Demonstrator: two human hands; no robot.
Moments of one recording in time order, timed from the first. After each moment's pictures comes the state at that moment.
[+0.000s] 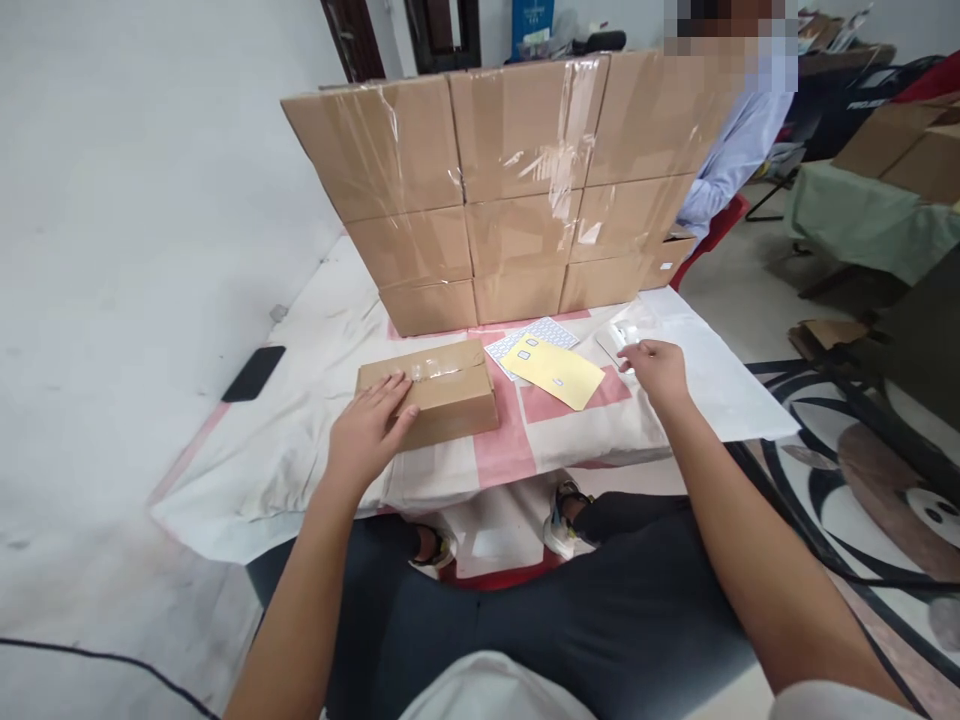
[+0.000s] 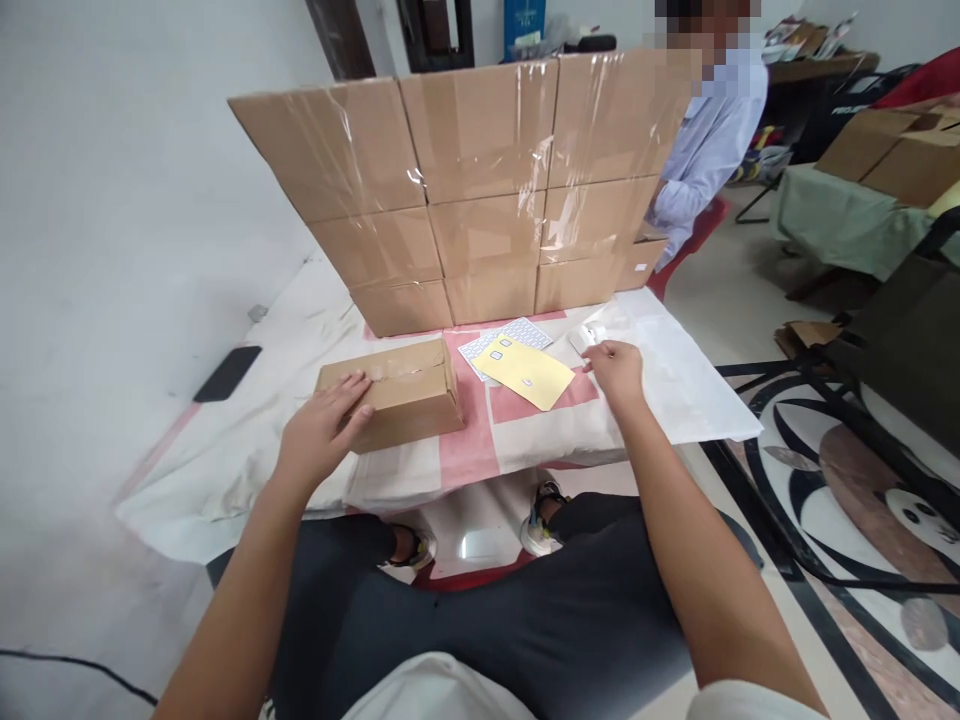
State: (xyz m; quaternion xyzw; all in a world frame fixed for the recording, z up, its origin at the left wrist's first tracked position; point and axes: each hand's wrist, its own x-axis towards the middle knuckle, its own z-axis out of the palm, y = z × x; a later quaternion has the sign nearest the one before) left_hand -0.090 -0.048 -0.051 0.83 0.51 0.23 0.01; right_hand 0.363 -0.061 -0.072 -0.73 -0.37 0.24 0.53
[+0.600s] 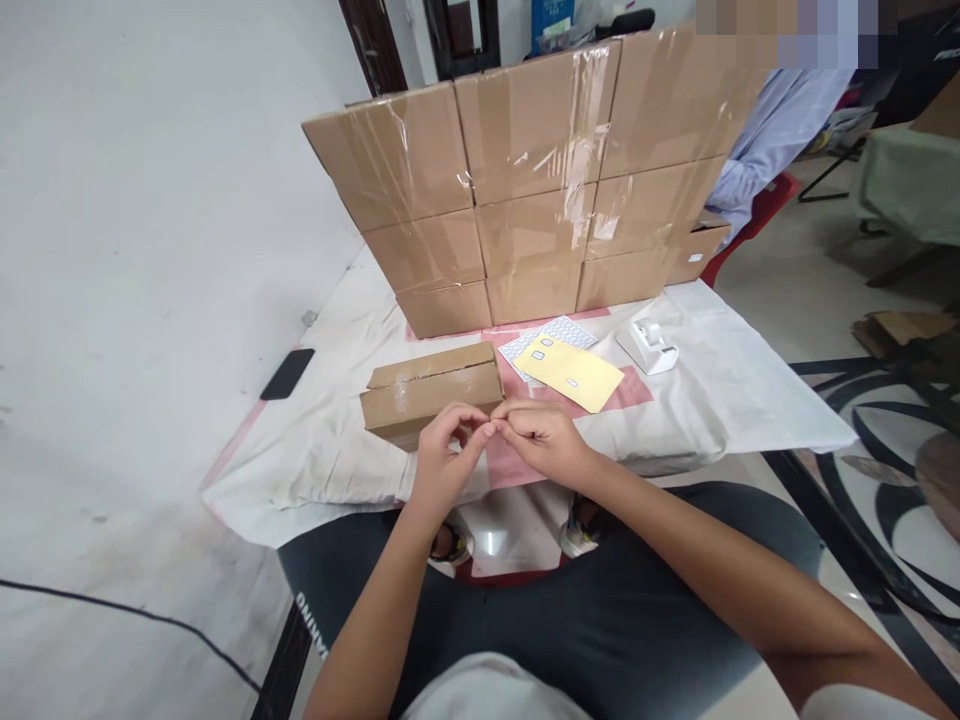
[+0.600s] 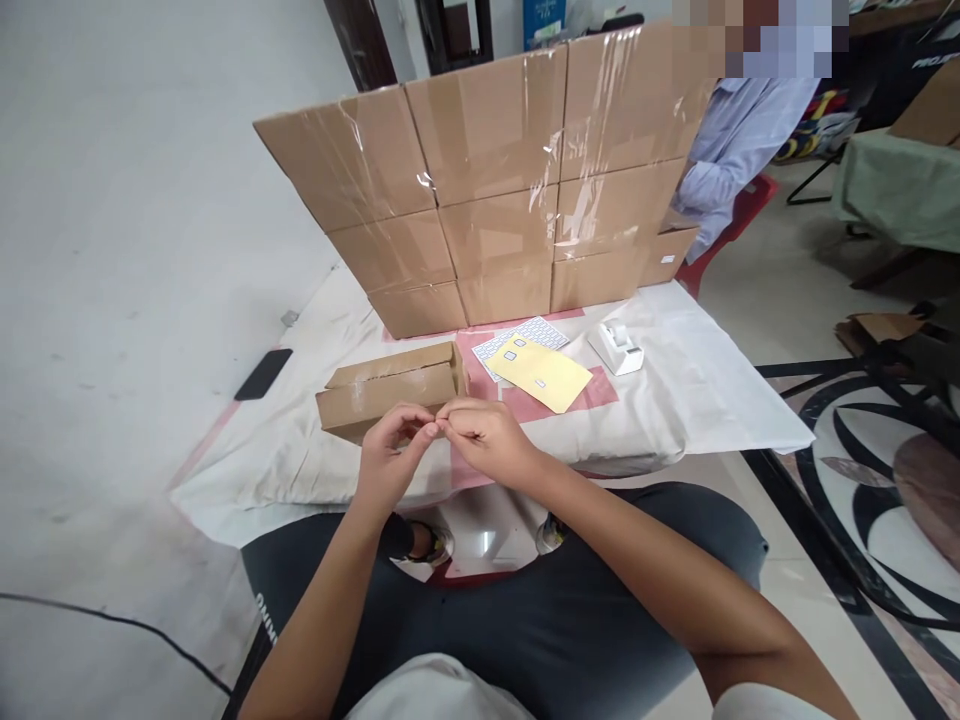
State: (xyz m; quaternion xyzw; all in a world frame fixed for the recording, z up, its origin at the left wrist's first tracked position) left_hand 0.005 -0.107 -0.044 0.72 0.41 0.47 0.29; right_hand 0.187 -0.104 -0.048 -0.26 -0.75 0.24 0.55
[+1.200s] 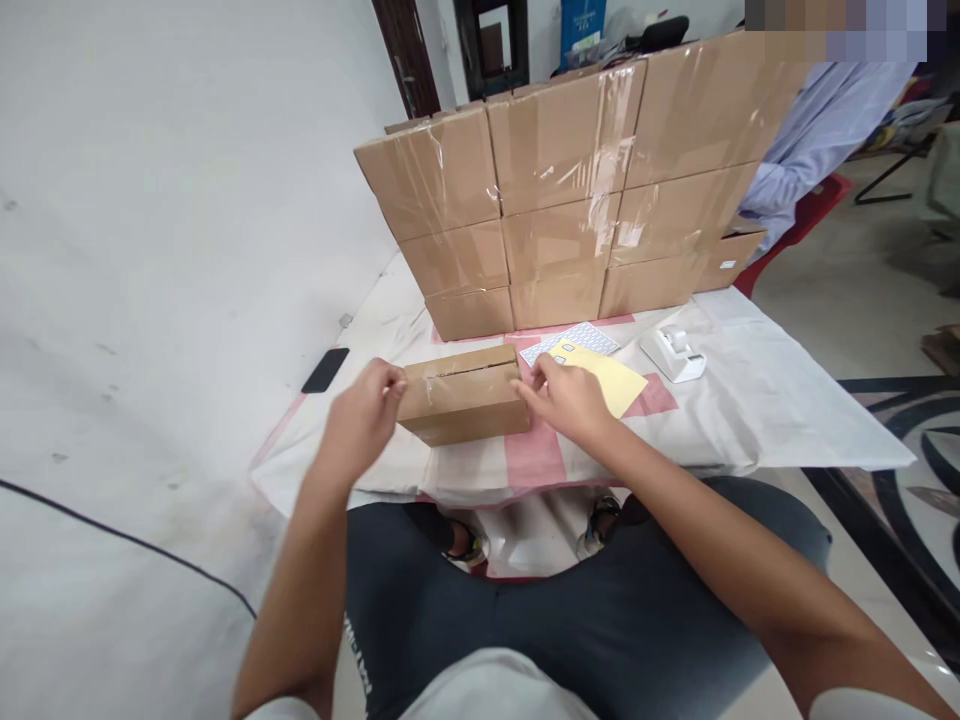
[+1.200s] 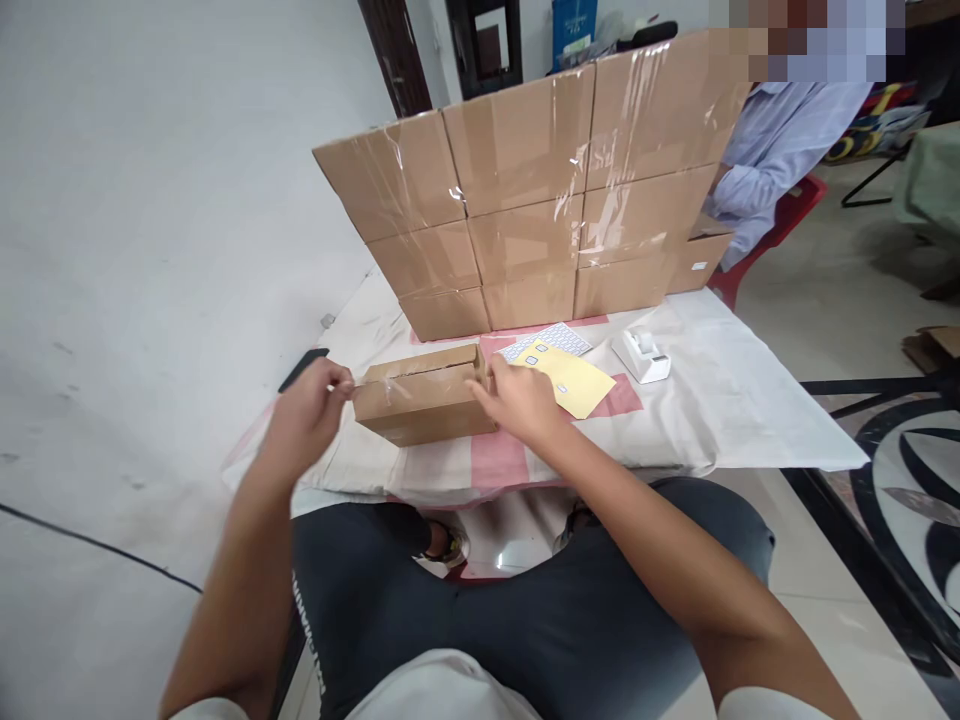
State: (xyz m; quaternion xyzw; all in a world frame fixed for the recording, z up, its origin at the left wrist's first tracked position) left_hand -0.094 -0.083 0.040 0.80 0.55 0.25 0.01; right_hand 0.197 -0.072 -0.027 -0.62 -0.73 0.06 0.29
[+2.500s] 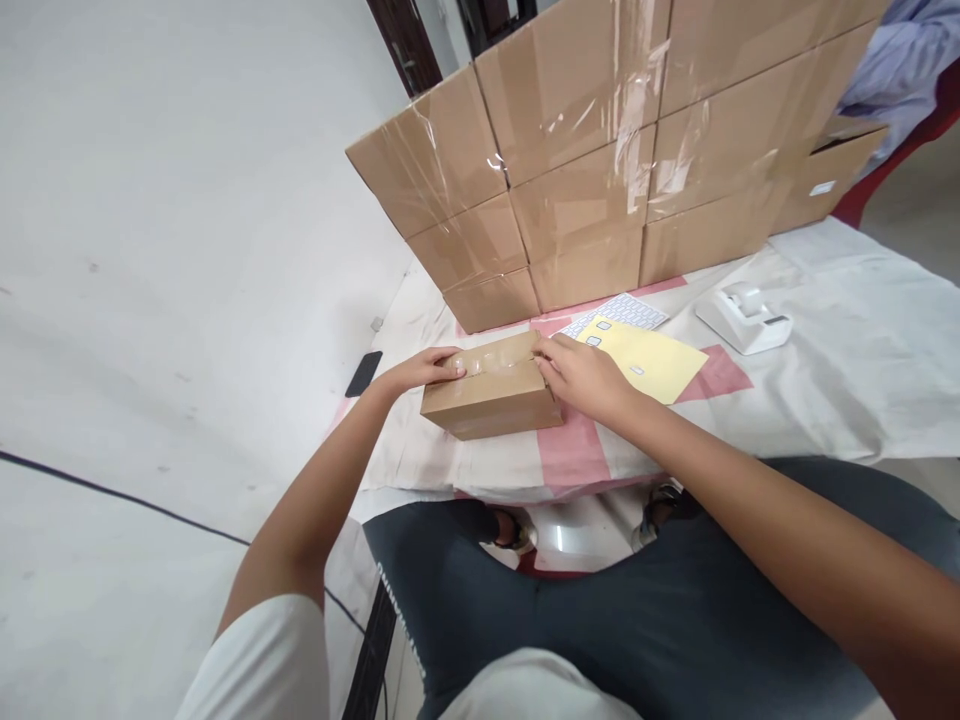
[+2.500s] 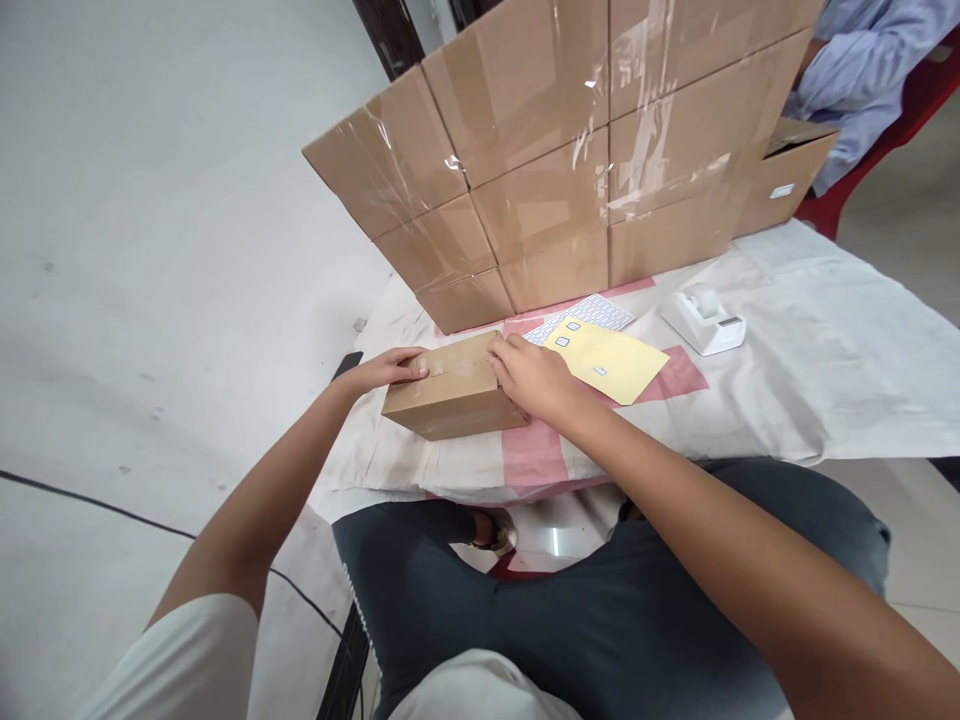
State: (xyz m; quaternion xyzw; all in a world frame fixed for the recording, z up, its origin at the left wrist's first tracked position) left_hand -0.104 0.061 0.017 0.81 0.48 -0.02 0.33; right_hand 0.194 -0.036 -0.046 -0.55 -0.77 0.10 0.29
